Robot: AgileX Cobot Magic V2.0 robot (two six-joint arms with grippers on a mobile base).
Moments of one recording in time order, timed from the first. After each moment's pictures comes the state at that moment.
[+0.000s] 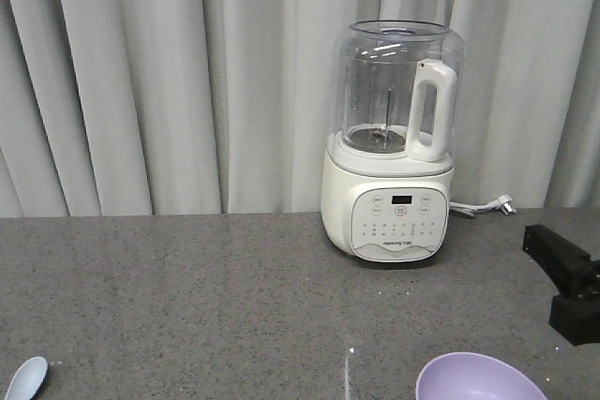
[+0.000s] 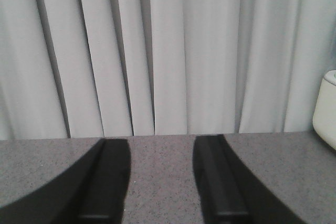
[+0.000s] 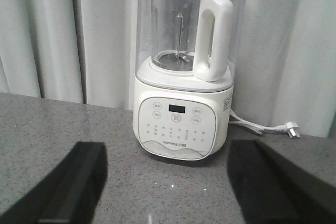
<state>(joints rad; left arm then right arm) 0.01 0.59 -0.73 0.01 0.27 -0.02 0.21 0.84 -0.73 0.01 0.10 -0.05</state>
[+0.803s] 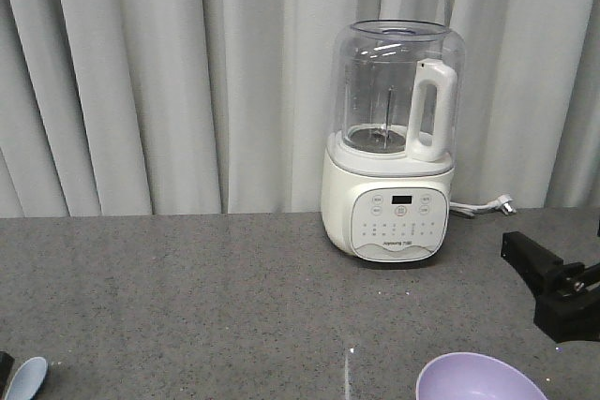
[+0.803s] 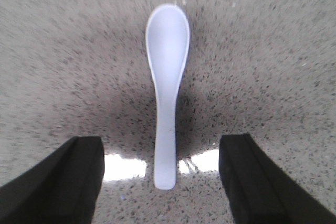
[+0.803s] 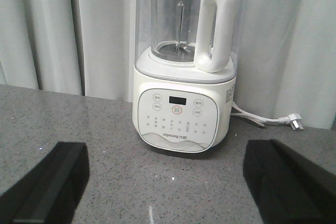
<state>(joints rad) 0.01 1.35 -1.05 -0.06 0.96 0.07 0.21 0.88 -0.73 0.01 0.08 -0.05</state>
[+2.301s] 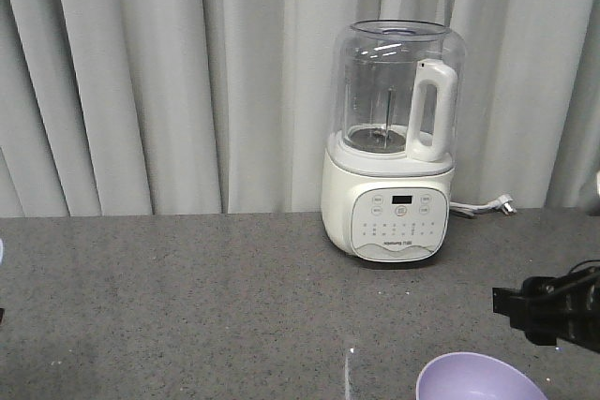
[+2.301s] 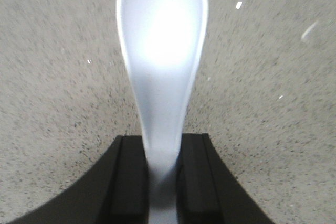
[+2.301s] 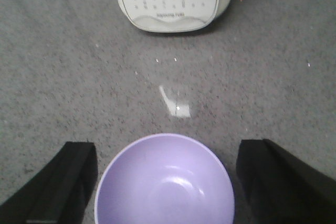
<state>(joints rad) 0.01 1.19 -1.06 -0.10 0.83 0.10 0.21 1.08 -1.00 -0.04 0.68 0.18</state>
